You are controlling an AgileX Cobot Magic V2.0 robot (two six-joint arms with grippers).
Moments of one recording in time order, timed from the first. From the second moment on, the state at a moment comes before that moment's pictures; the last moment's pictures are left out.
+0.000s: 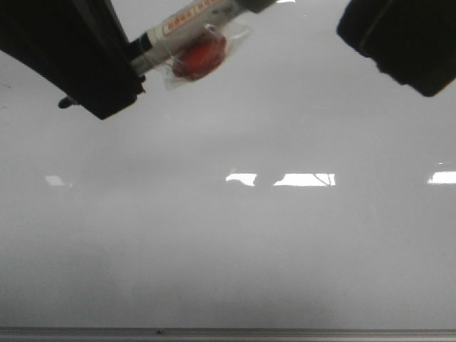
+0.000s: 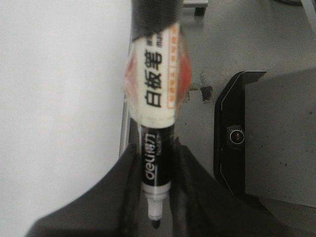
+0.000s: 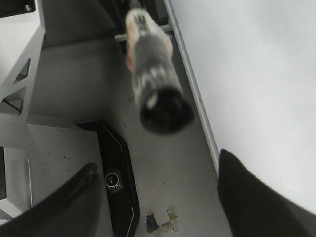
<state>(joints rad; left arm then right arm) -0.78 1.26 -1.10 -0.30 1.00 0.91 0.54 1.09 -0.97 0.56 0.99 -0.94</state>
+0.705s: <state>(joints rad) -0.83 1.30 -1.10 -0.27 0.98 0.91 0.63 1.17 -0.97 0.64 0.88 -0.94</state>
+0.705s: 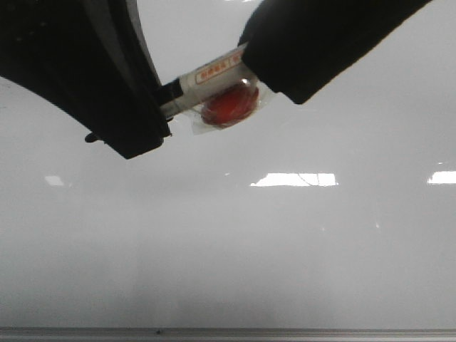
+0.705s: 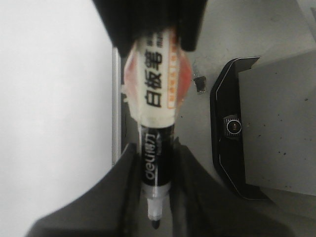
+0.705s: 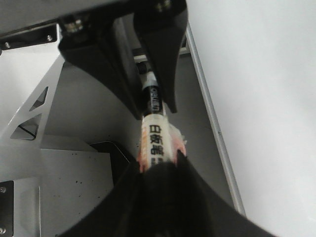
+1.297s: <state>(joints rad) -0.83 1.16 -1.10 -0.12 0.93 0.68 0.63 1.10 -0.97 0.47 0.91 -0.76</state>
